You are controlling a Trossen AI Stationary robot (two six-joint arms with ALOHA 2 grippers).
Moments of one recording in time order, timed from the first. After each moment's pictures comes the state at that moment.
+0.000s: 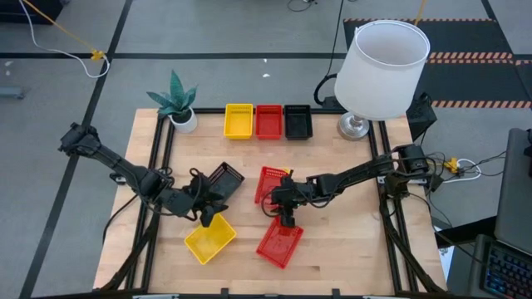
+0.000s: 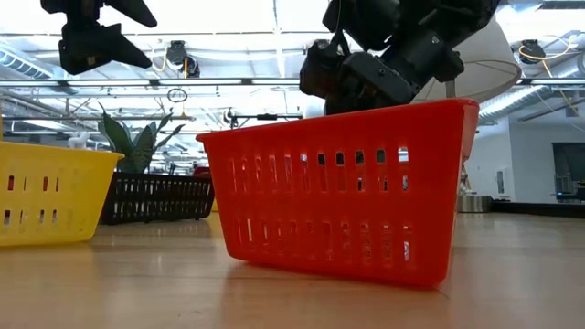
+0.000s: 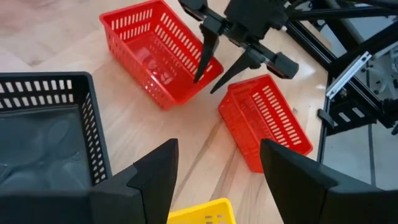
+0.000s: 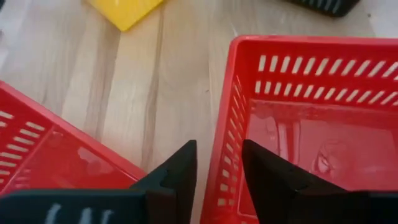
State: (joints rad) left arm -0.52 1.06 0.76 -0.41 -0.46 -1.03; right arm 0.14 1.80 0.95 0.07 -0.04 0.25
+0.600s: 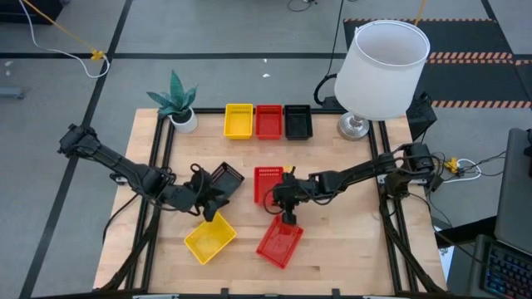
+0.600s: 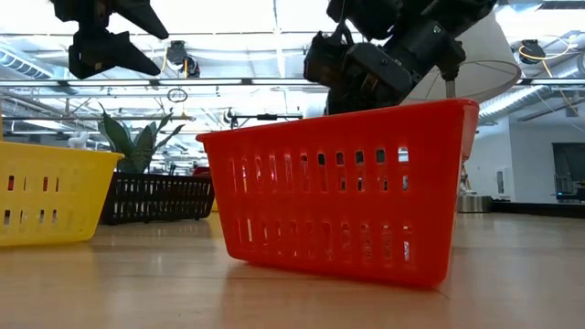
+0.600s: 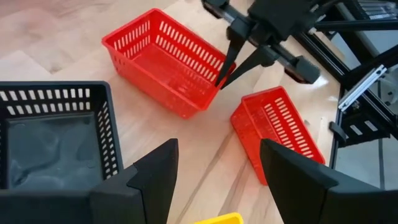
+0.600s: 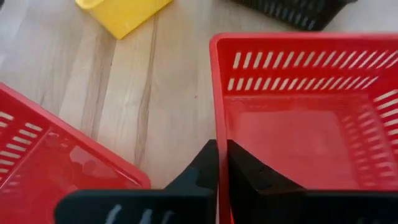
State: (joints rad) left arm -0.46 1.06 0.76 -0.42 -0.46 -1.03; right arm 0.12 1.74 0.95 0.02 -0.03 0.21
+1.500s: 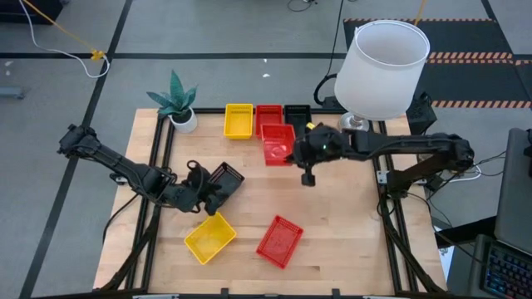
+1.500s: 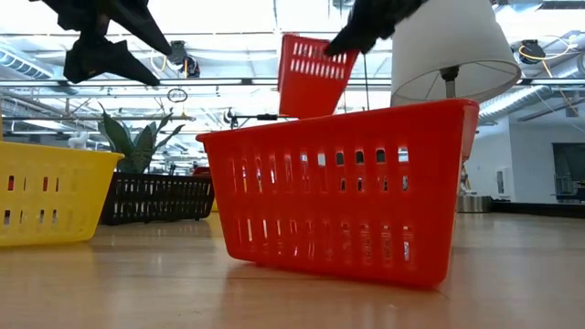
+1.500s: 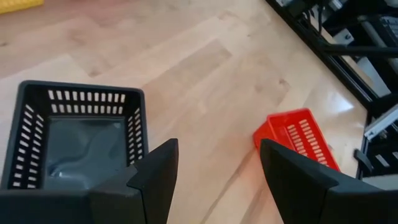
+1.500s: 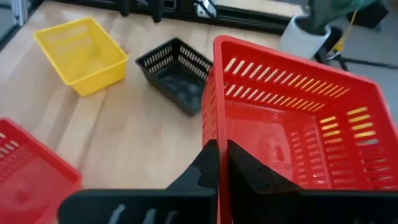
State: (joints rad) left arm -0.46 1.06 0.76 -0.49 -0.55 -1.13; right arm -0.09 1.33 1.13 -0.40 -0.03 -0.18
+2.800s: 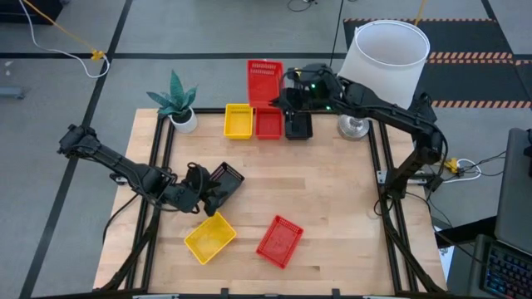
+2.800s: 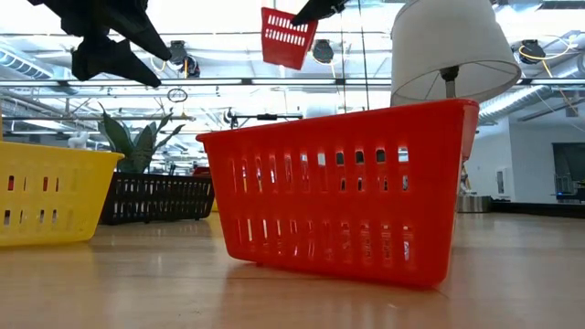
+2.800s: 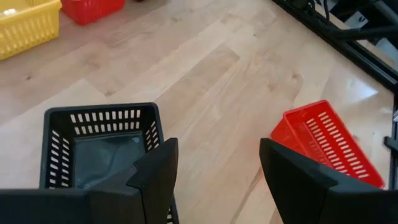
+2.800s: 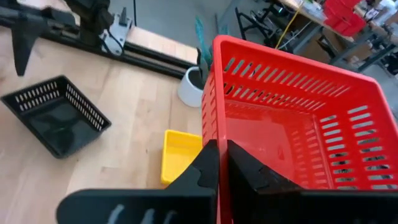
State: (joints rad) left arm -0.46 1.06 0.76 -0.51 -0.59 -0.99; right arm -0.36 1.62 1.79 -0.64 -0.05 -0.53
